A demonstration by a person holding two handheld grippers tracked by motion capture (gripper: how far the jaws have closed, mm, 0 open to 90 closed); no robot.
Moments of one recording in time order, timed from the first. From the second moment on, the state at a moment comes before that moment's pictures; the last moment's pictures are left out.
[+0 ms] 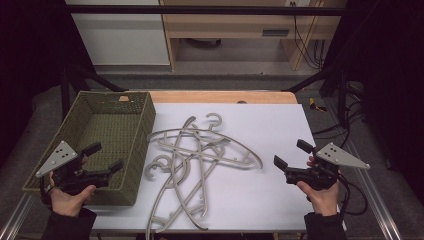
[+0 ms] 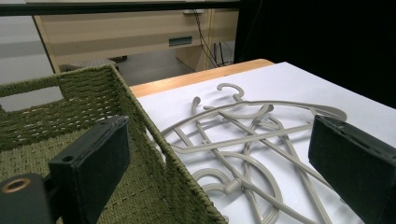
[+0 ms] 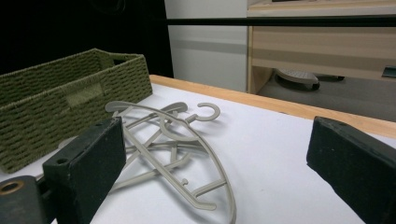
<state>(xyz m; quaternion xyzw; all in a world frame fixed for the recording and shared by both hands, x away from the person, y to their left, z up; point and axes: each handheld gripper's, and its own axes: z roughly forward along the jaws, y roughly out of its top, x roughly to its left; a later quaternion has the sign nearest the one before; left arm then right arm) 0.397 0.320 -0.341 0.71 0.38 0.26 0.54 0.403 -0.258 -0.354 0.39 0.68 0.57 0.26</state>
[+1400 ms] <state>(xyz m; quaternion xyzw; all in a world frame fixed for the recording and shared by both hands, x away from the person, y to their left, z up) 0.400 0.322 -0.340 0.71 0.37 0.26 0.54 0.552 -0.151 -0.395 0.37 0.83 0.37 0.20</state>
